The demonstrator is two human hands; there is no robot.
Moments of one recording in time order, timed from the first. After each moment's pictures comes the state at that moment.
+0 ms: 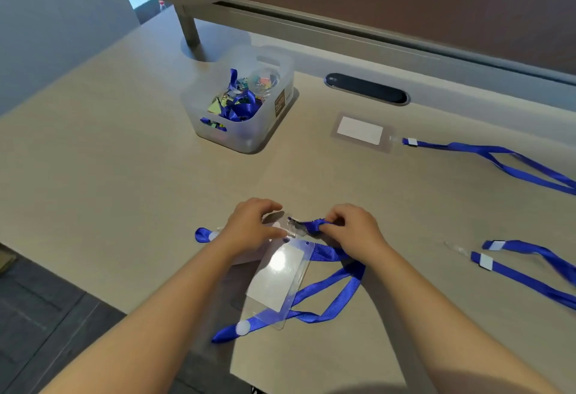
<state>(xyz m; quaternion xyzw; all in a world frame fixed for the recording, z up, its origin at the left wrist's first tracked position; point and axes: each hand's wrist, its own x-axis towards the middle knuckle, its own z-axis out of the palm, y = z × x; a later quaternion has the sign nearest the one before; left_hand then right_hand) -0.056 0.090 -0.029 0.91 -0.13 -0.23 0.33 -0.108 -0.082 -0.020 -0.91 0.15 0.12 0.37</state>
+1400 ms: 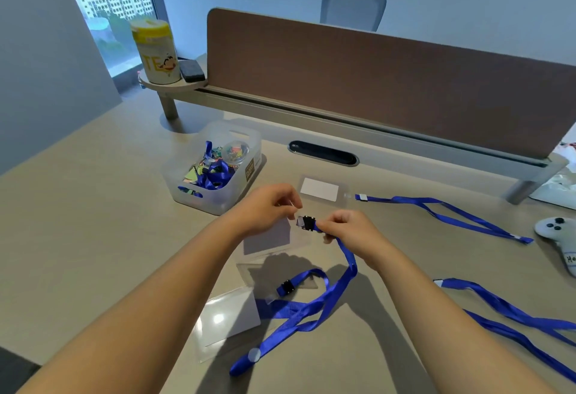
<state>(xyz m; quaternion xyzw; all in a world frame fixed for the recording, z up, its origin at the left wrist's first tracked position) -0.027 0.028 0.105 0.86 -0.30 -0.20 0.37 -0.101 -0.119 0.087 -0.82 0.19 0.09 0.53</state>
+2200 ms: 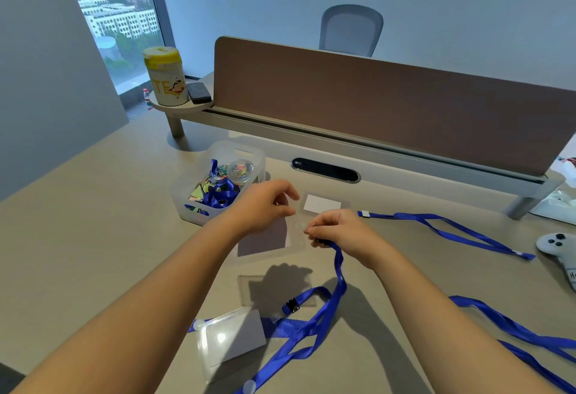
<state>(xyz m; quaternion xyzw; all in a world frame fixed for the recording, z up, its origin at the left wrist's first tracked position) -0.012 0.035 0.132 0.89 -0.30 -0.13 0.33 -0.085 -0.108 0.114 -0.81 0.11 0.10 0.56</state>
